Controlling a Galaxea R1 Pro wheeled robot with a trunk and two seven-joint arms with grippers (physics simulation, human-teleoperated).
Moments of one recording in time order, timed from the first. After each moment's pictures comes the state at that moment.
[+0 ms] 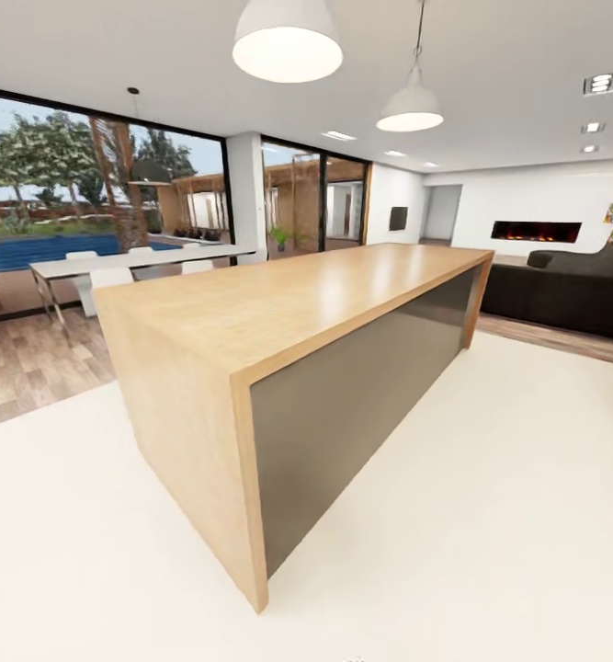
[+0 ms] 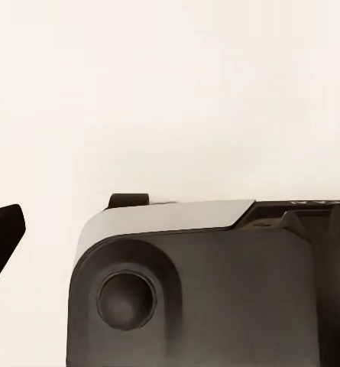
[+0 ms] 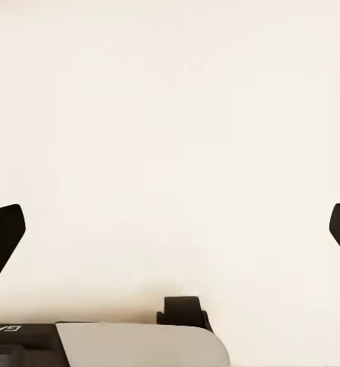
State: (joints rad) left arm 0.00 -0.03 0.00 -0.06 0.00 -0.43 0.00; right arm 0.01 -0.01 -0.01 -0.41 -0.01 -0.23 0.00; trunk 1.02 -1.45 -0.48
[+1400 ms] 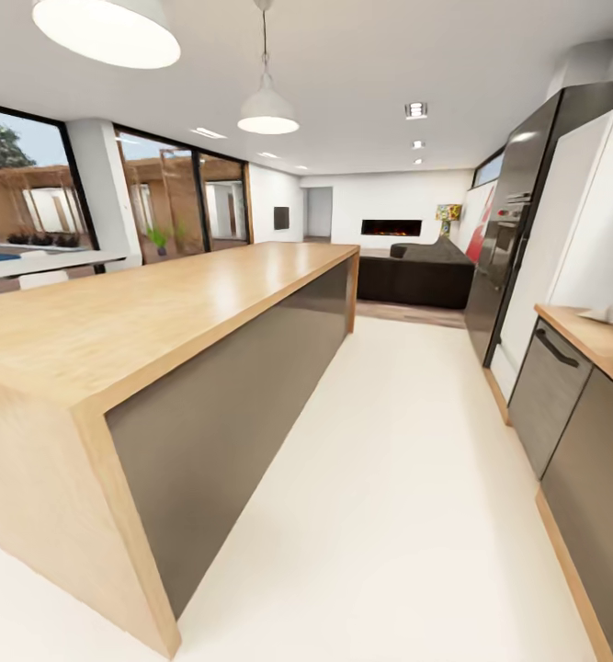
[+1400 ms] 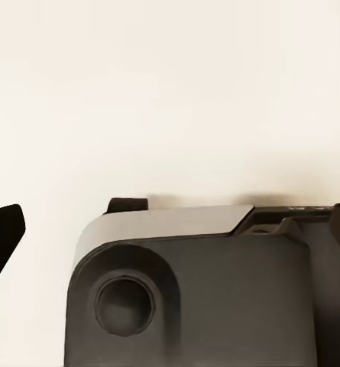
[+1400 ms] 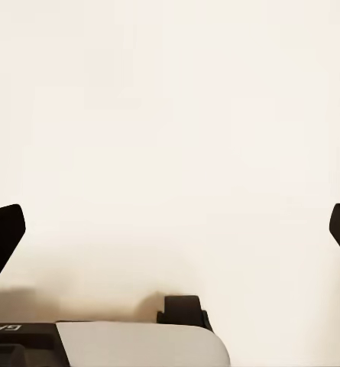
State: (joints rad) left arm 0.00 -0.03 0.00 -0.06 0.01 -0.43 0.00; right arm 0.01 -0.01 -0.01 -0.41 -0.01 -0.23 0.00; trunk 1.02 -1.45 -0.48
